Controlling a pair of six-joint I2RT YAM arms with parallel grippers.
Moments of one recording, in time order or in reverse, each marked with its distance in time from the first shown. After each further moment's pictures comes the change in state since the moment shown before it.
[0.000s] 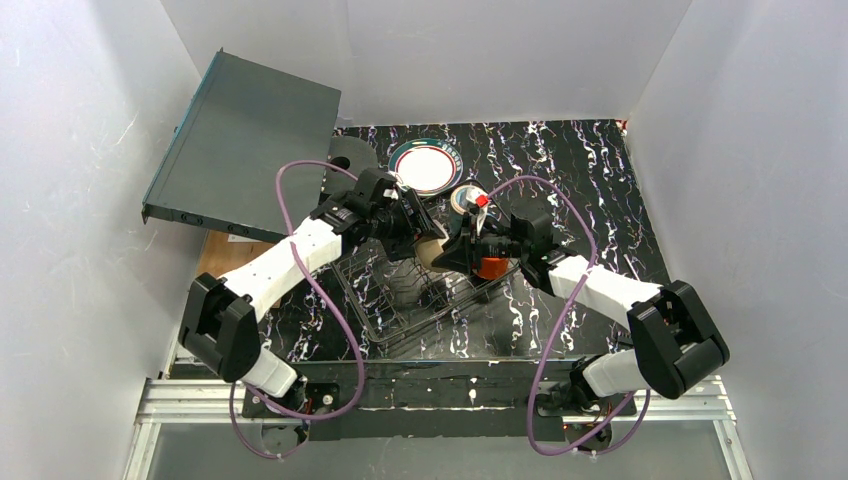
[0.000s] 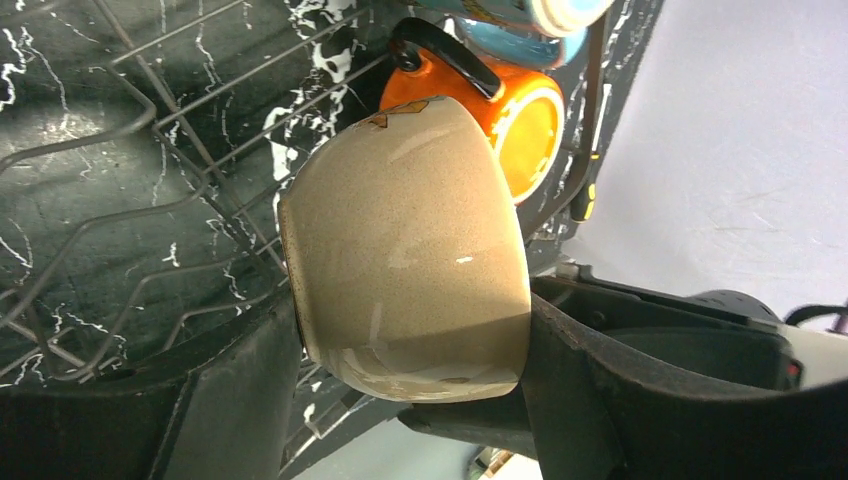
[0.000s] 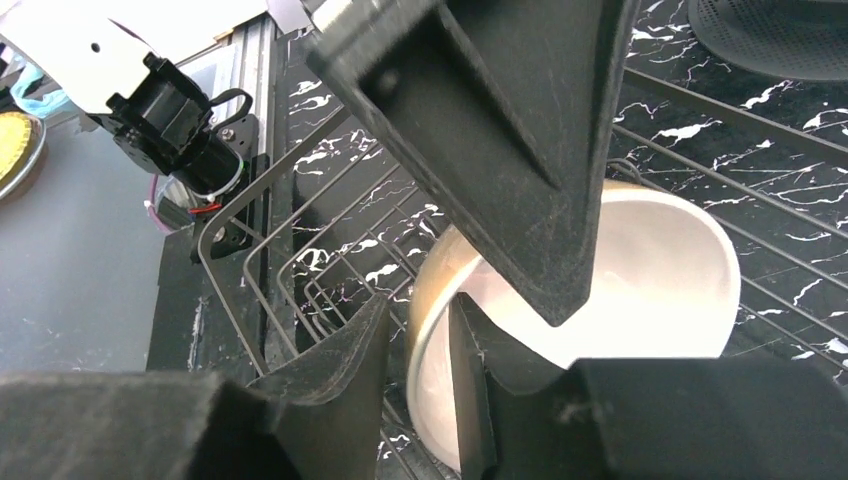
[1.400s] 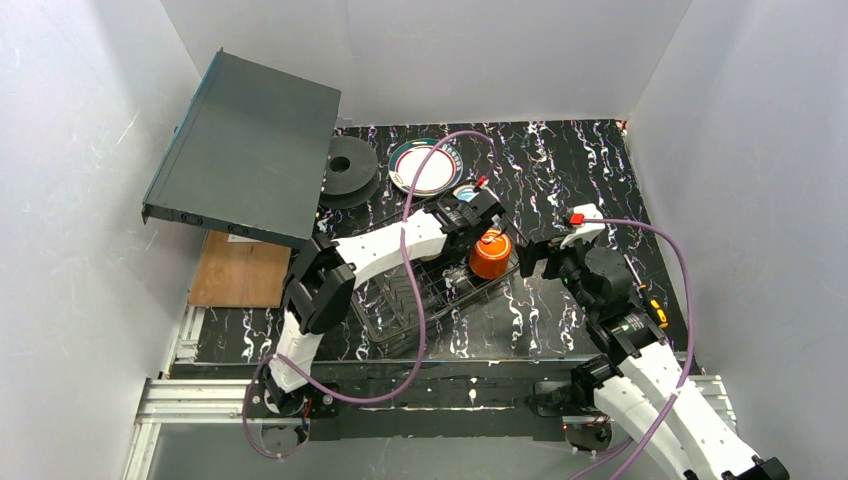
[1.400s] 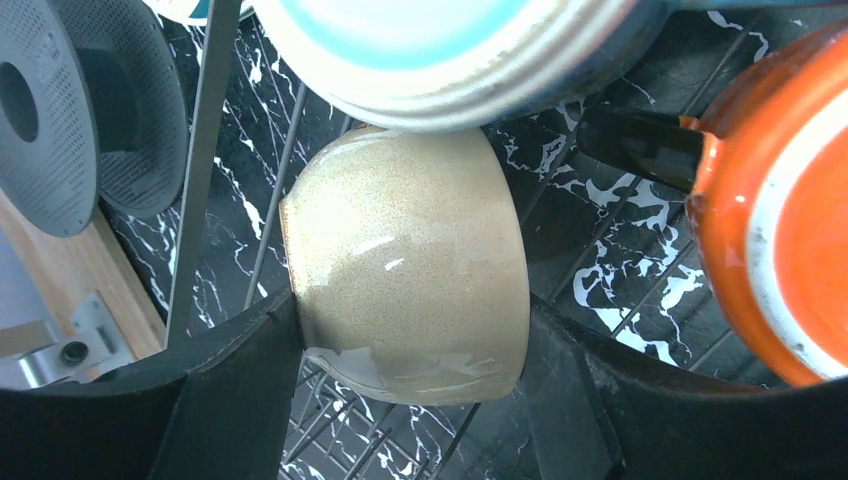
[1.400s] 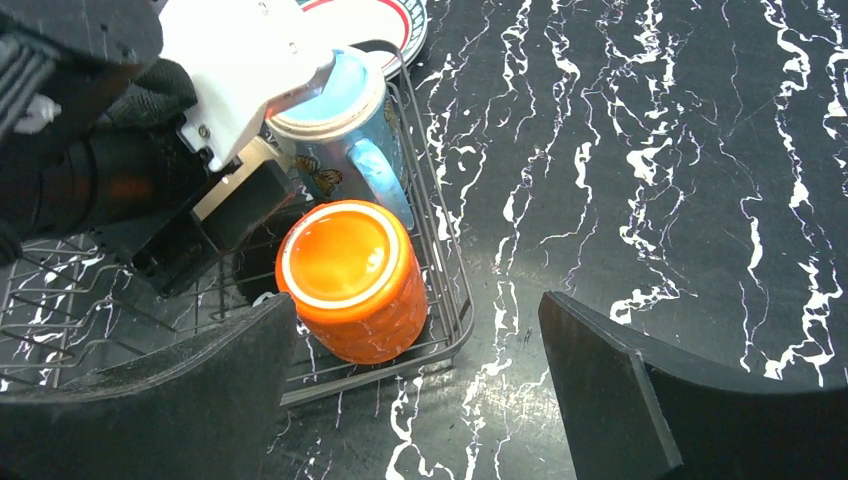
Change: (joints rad) left arm -0.345 0.560 0.548 -0.324 -0.893 0.986; right arm -0.114 -0.821 -0.190 -0.610 1.009 -0.014
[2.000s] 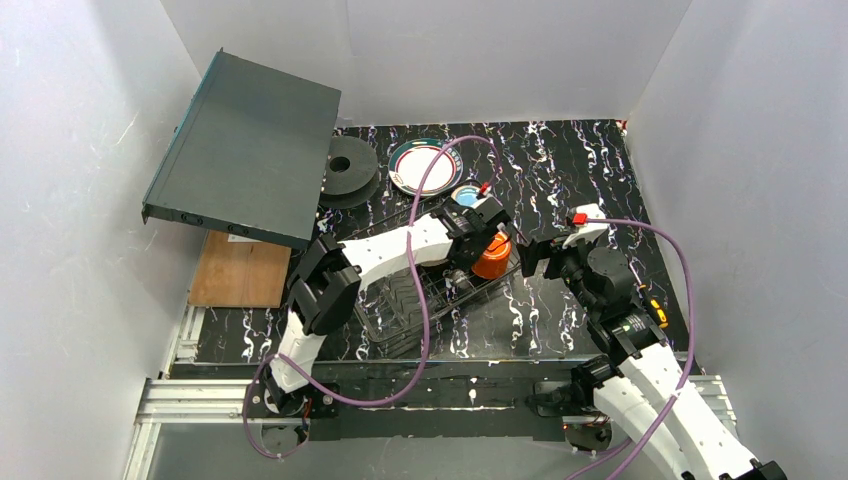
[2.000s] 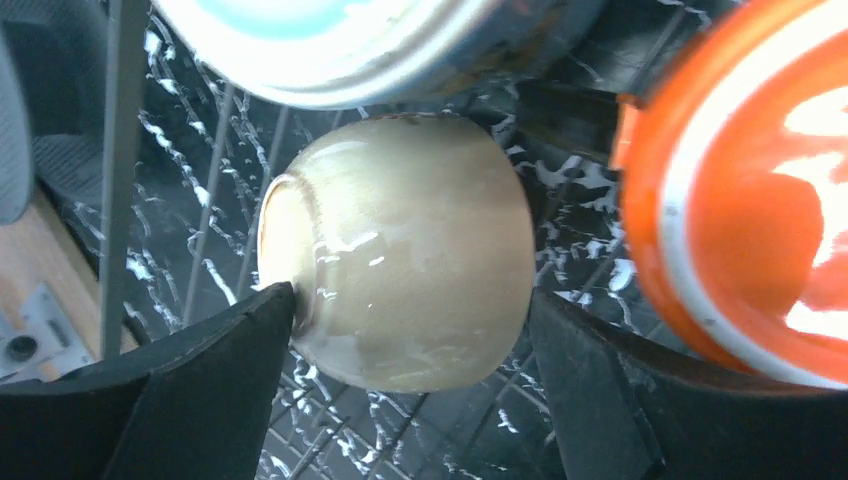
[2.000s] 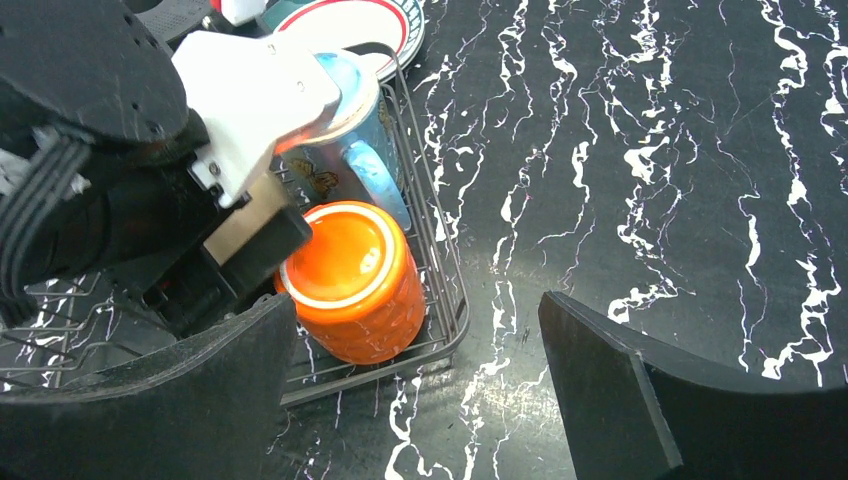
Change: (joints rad) left arm -0.031 0.019 0.006 -0.026 -0.007 -0.042; right arm -0.024 -0.007 0.000 -0.005 -0.018 0.005
